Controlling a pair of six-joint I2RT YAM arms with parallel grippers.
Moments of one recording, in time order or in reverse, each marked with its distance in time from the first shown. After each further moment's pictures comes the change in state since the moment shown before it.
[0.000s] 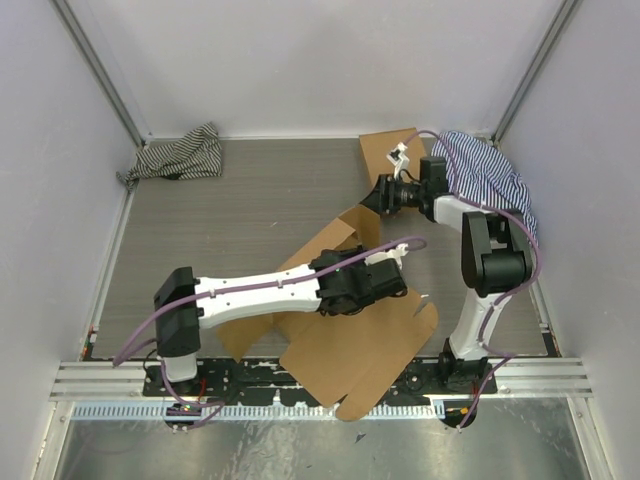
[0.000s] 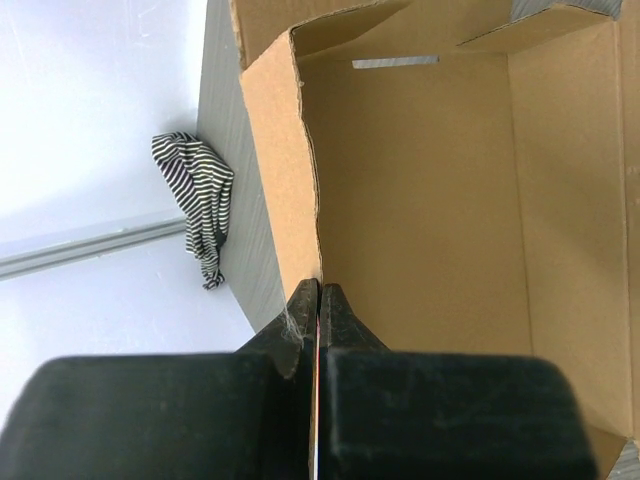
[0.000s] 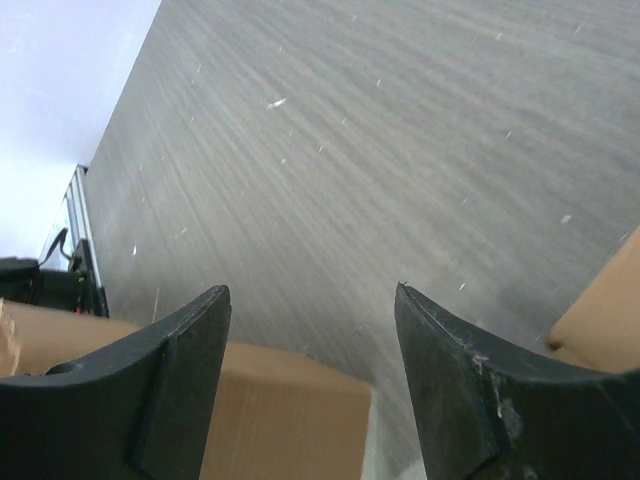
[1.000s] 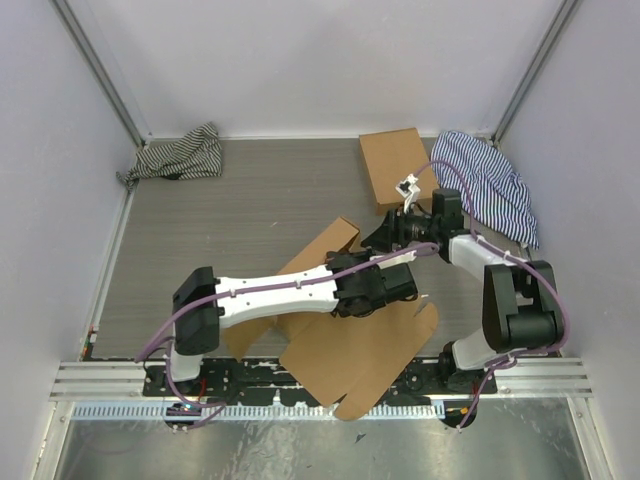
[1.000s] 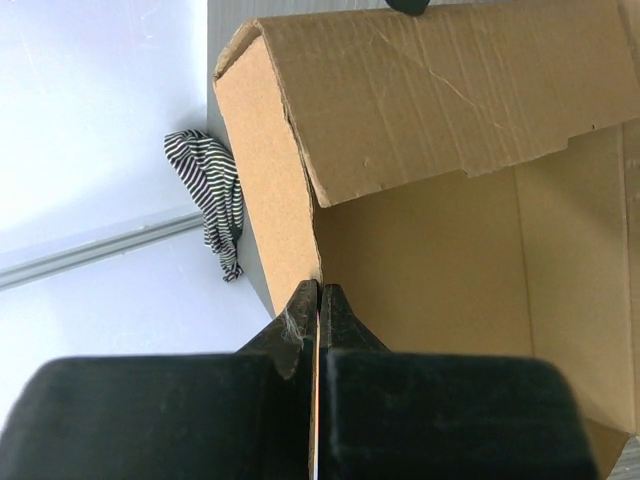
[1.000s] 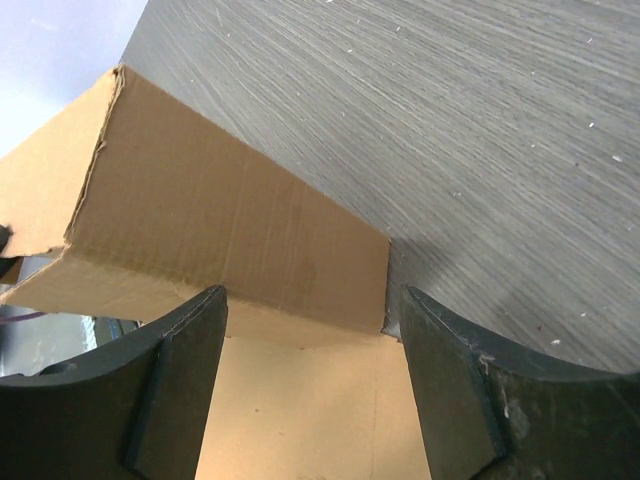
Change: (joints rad) left arm -0.014 0.113 0.102 -0.095 -0.019 -0.008; right arm -0.002 -0.413 -0.425 -0.026 0.003 -0.081
